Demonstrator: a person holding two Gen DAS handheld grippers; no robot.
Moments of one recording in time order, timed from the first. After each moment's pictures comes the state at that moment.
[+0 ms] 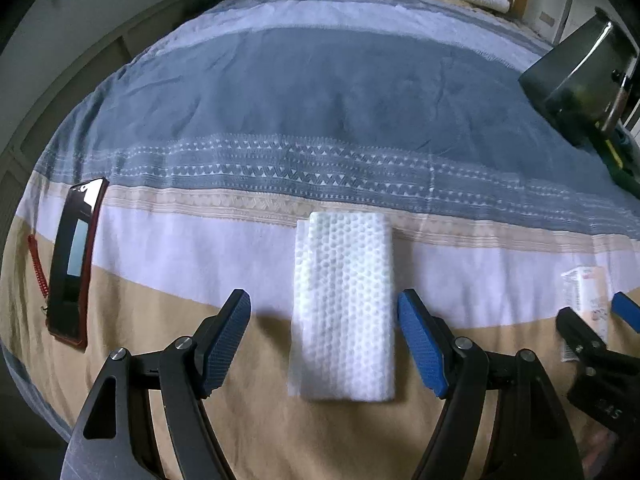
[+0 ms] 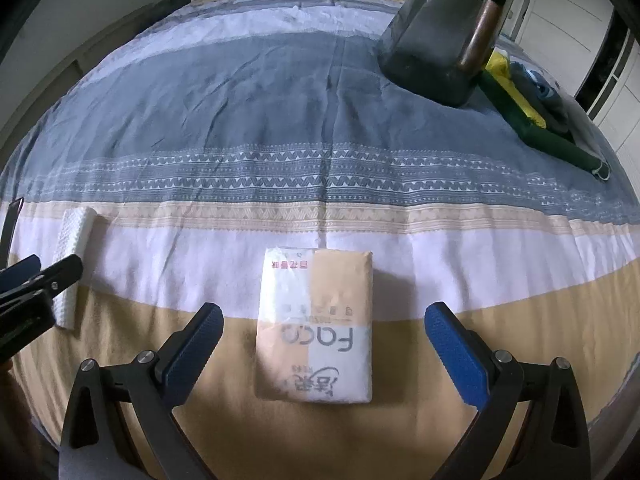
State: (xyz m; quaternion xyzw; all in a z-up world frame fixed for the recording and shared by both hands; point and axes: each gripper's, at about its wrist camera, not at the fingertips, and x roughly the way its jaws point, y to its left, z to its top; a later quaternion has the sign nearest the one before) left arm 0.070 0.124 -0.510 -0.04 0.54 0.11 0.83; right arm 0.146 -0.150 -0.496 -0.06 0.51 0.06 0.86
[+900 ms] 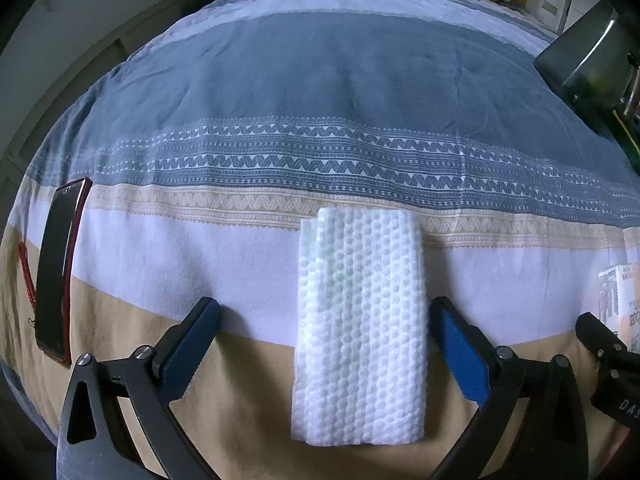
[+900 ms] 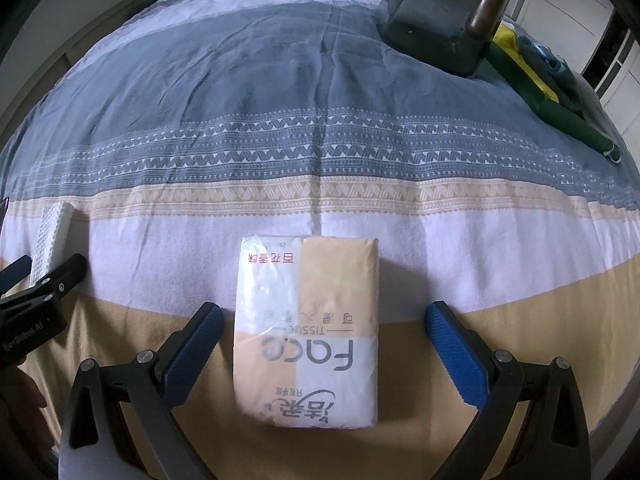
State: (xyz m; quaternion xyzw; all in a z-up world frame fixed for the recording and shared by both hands) left arm 0.083 0.134 -0.539 -0.02 0.54 0.12 0.83; right arm 0.177 -0.134 -0.542 -0.06 0.54 0.06 0.84
